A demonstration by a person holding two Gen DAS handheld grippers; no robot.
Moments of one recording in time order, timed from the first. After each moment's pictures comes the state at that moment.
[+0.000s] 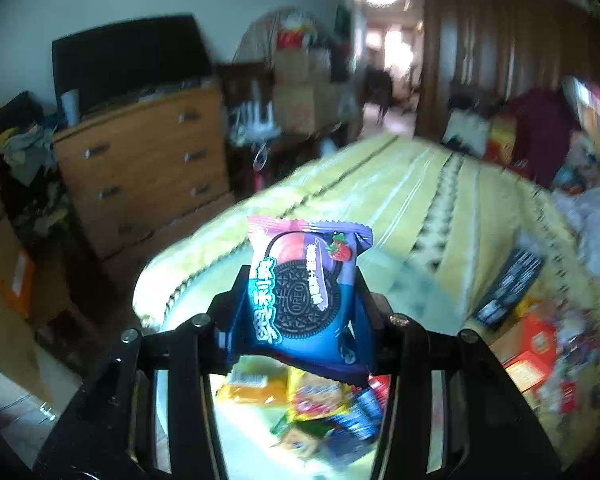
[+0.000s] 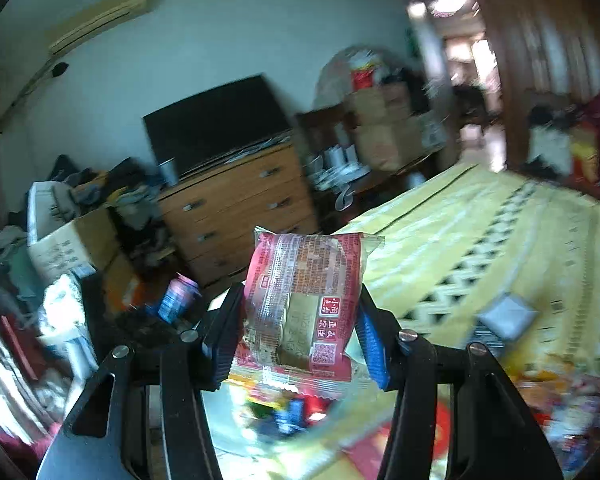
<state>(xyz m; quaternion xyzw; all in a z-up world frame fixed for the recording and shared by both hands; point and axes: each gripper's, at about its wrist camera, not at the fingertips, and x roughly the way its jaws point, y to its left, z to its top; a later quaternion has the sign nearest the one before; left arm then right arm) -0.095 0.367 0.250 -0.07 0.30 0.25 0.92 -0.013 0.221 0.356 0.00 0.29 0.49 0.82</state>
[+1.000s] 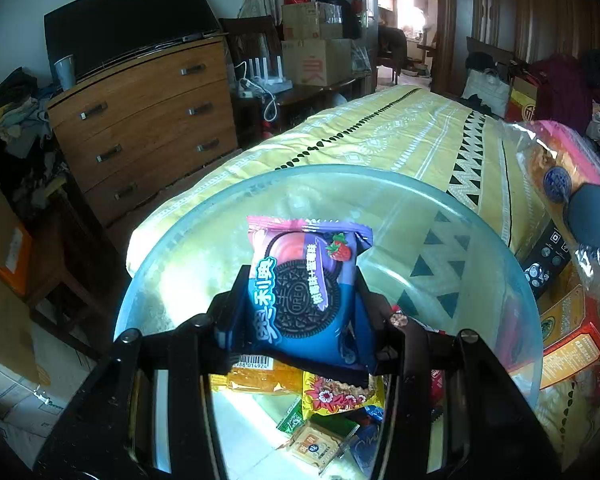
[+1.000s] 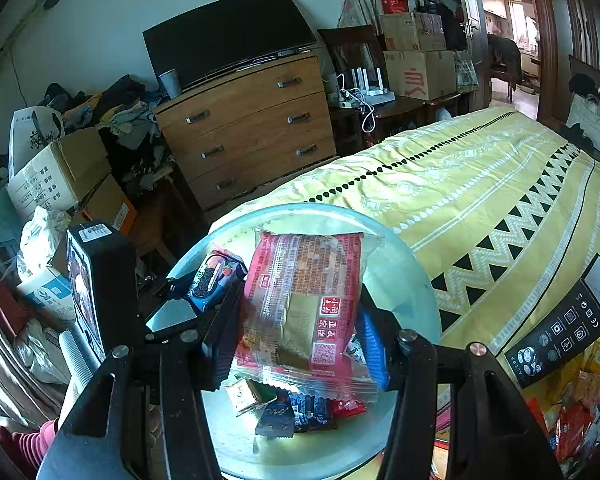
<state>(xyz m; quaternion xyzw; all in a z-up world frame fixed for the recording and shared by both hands) -0.076 0.384 0.203 -0.08 0.36 0.26 0.89 -0.004 0.317 0.239 -0.08 0.37 0.49 0.79</state>
